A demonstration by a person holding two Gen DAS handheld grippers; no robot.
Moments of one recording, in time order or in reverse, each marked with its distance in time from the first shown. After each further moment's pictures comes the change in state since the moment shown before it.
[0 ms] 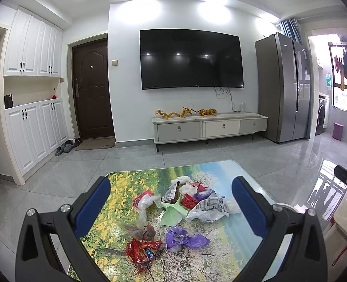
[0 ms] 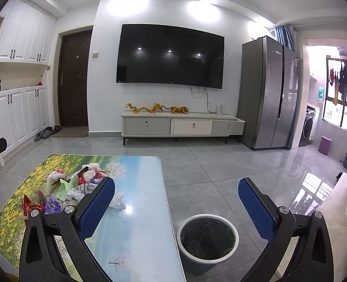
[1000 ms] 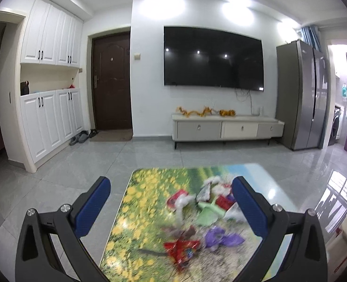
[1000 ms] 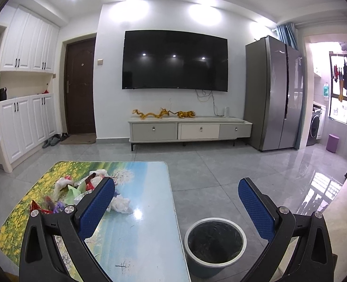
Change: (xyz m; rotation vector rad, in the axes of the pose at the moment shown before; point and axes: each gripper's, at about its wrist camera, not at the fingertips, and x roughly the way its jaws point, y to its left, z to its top) left arm 0.003 0.083 -0.004 -0.077 0.037 0.091; right arm 0.003 -0.006 -0.003 0.030 -0.031 0.065
